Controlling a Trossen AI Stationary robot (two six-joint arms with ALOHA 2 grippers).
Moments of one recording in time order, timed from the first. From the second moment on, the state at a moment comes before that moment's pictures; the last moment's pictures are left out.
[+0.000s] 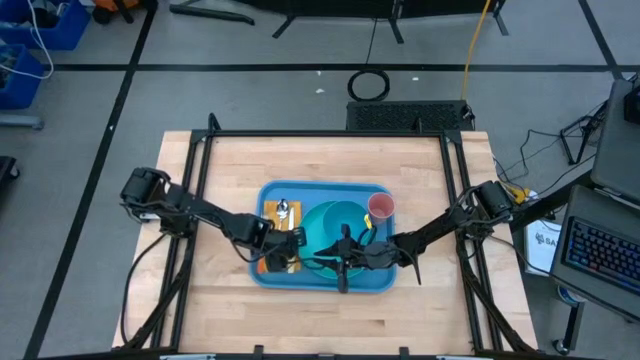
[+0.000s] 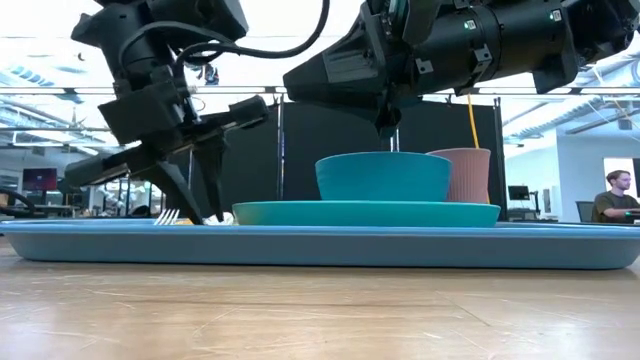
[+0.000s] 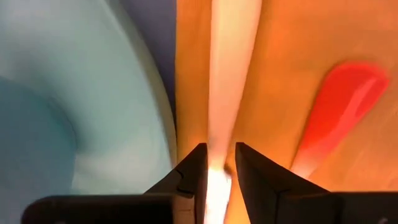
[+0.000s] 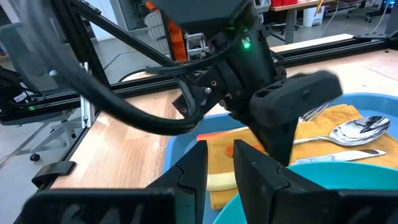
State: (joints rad) left arm -0.26 1.68 0.90 -0.42 -0.25 1.24; right arm 0.36 1.86 0.80 0.88 0.39 0.27
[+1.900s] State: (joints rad) left arm -0.32 1.42 0.71 -0.56 -0.41 -1.18; right arm 0.40 1.86 0.80 0.89 0.26 0.23
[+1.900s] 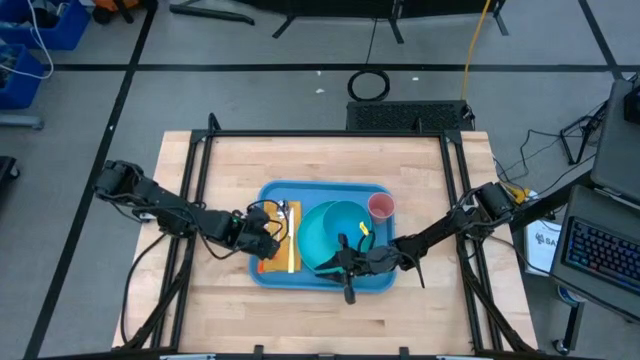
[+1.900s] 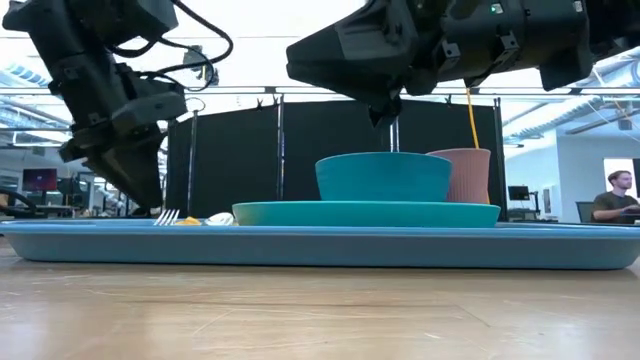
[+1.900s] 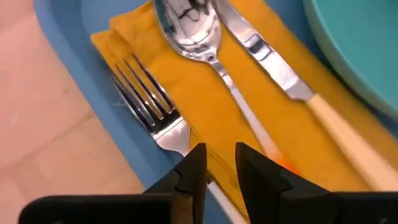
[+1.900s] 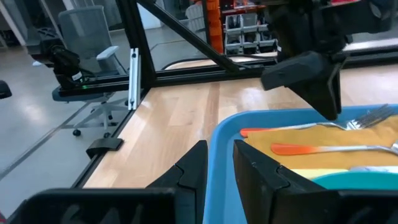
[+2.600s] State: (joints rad) left arm -0.34 1.44 0.71 -0.60 -0.42 -1.51; right arm 0.40 1.86 0.80 0.93 0.26 0.14
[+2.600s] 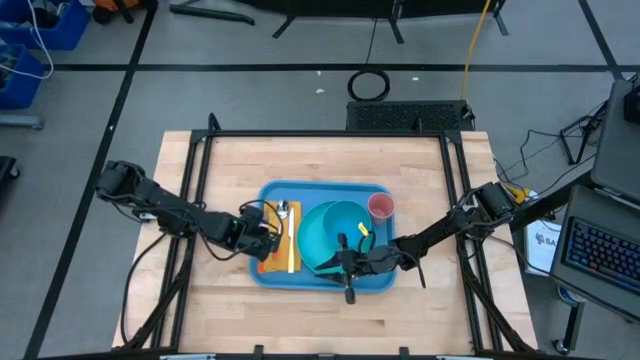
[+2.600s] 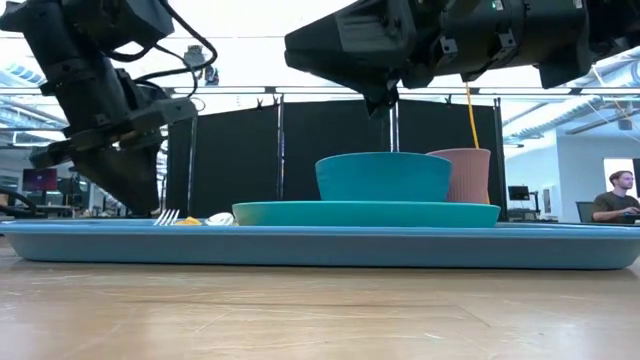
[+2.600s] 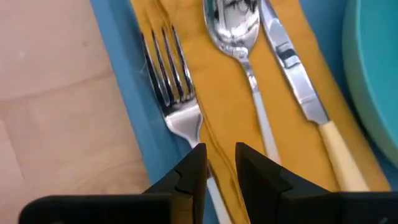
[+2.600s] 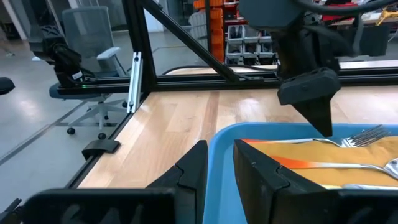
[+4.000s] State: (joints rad) left arm -0.36 1.58 0.72 -0.59 -0.38 -1.58; right arm 0.40 1.86 0.80 0.91 0.26 0.15
